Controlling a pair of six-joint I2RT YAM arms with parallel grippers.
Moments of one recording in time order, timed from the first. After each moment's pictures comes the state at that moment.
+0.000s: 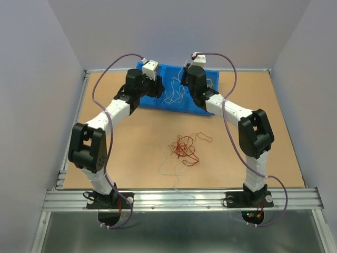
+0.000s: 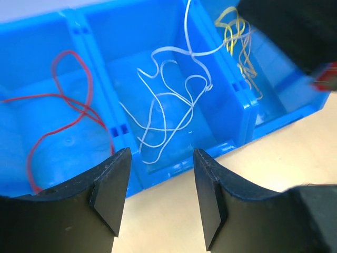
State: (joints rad) left arm -0.36 1.74 1.32 0.06 0.26 -0.04; right arm 0.55 1.97 1.57 0.25 0.43 0.32
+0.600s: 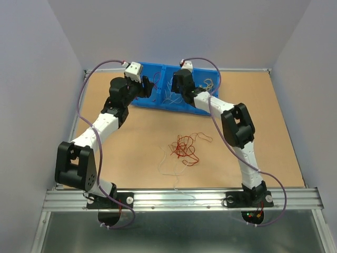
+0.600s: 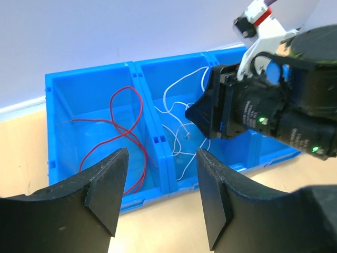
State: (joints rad) left arm -0.28 1.46 1.03 0.34 0.21 -0.08; right arm 0.55 2.29 1.85 0.03 0.34 0.39
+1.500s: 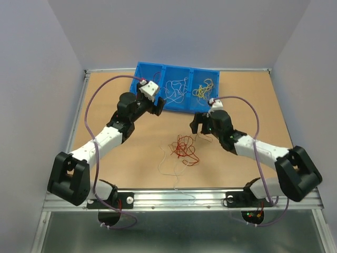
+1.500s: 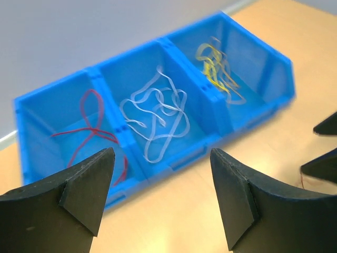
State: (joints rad) left arm -0.42 1.34 0.87 0.39 0.20 0.12; right arm 0.57 1.43 0.75 0.22 0.16 0.38
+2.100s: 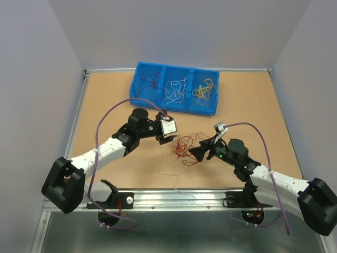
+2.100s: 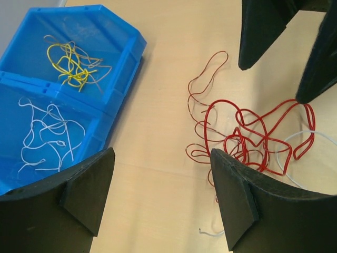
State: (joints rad) left arm -0.62 1.25 0.70 0.20 0.57 0.60; right arm 0.67 0.92 0.19 0.55 -0.20 0.44
